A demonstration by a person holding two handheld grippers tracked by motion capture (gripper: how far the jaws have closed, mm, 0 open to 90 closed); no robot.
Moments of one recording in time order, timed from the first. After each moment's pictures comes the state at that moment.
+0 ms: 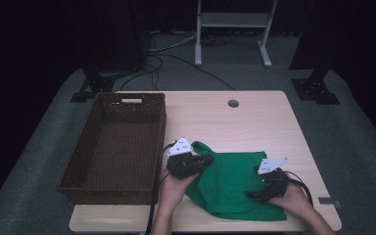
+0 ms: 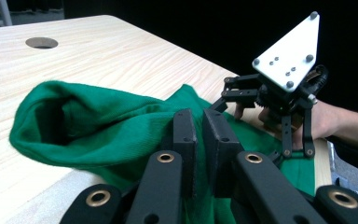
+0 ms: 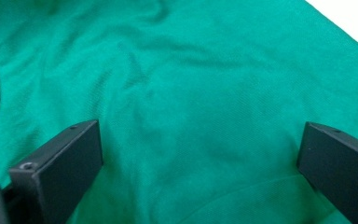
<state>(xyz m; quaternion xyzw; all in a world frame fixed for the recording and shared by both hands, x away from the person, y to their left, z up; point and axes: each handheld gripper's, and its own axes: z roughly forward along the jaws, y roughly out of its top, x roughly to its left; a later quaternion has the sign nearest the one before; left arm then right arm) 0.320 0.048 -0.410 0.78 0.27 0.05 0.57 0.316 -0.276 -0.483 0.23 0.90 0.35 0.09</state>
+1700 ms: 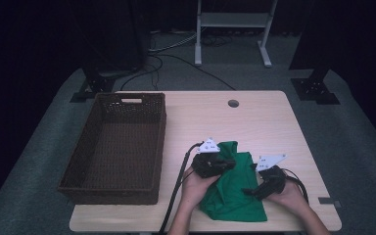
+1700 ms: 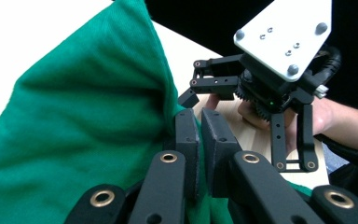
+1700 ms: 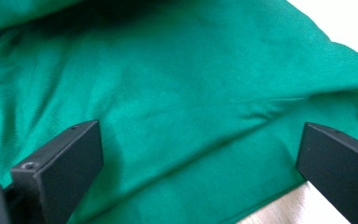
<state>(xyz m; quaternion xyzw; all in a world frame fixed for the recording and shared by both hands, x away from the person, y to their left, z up) 0.339 -0.021 -0.435 0.80 0.25 -0.01 0.54 0.325 -0.272 -0.484 0.23 0.90 0.37 0.08</state>
